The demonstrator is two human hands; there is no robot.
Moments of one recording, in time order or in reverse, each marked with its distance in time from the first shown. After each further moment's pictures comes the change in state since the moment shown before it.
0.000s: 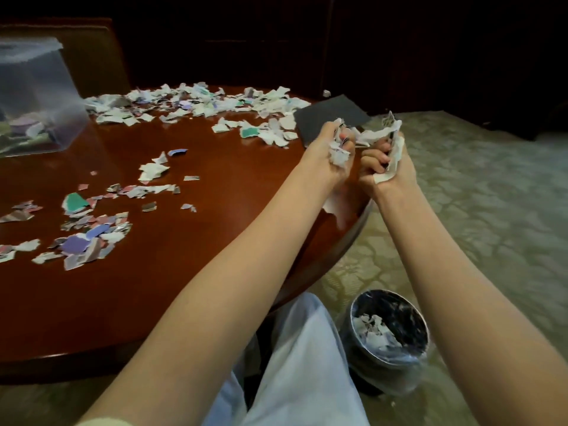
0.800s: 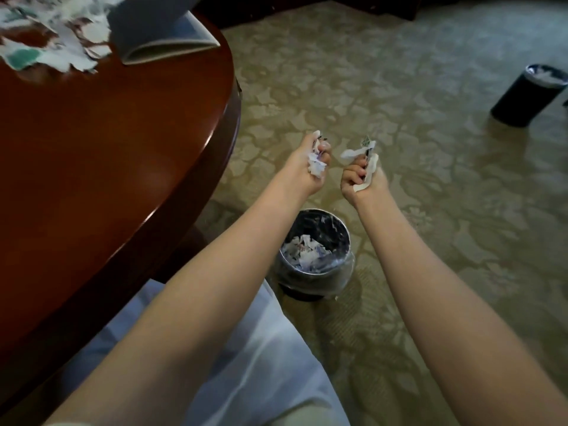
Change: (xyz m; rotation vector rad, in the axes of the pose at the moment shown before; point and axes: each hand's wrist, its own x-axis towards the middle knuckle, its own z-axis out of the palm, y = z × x) left_hand 0.051 -0.201 -0.053 0.278 0.064 -0.506; right_hand -0.050 -0.111 -0.199 0.144 0.450 -0.279
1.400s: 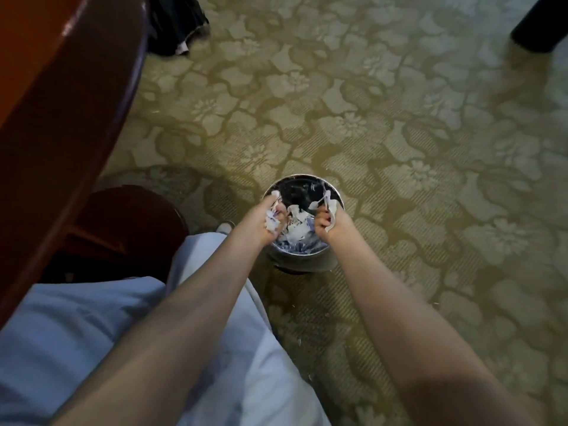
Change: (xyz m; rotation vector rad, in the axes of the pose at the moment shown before) left_hand 0.089 -0.067 -0.151 0.168 0.369 -0.283; right_hand 0.089 0.029 -0.168 -0.167 0.511 0.222
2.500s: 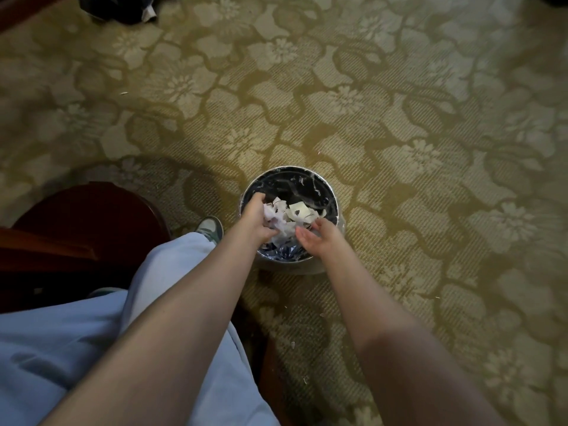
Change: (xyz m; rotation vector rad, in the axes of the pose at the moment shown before) left_hand 0.071 -0.006 0.024 0.199 0.266 -0.040; right_hand 0.037 -0.005 -0.022 -0.155 0.248 0.068
